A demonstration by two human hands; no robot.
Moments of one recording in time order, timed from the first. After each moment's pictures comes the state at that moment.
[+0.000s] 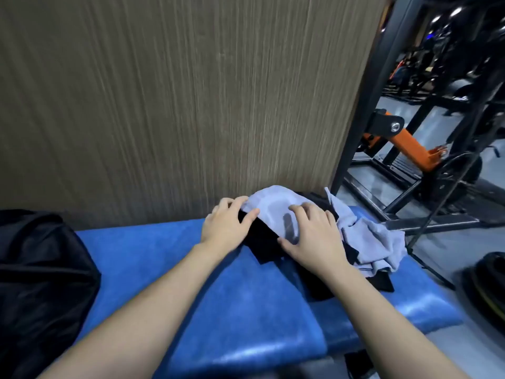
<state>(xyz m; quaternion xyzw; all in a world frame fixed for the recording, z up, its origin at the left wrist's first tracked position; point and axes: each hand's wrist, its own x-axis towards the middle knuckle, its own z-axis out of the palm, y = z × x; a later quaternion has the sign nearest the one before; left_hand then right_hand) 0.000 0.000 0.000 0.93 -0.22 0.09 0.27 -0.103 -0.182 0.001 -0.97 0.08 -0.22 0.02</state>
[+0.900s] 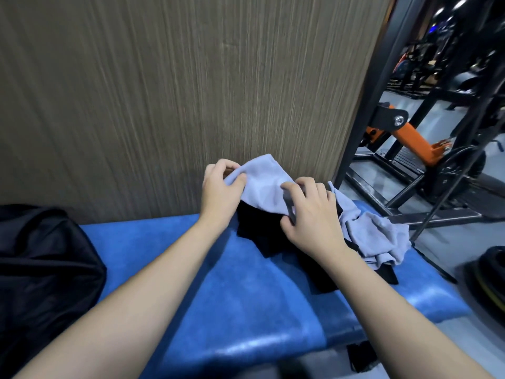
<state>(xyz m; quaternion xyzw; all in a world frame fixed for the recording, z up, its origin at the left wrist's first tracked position) -0.003 0.008 0.057 0.76 -0.15 0.13 0.62 -0.097 -0.160 0.036 -0.95 0.03 -0.32 0.01</state>
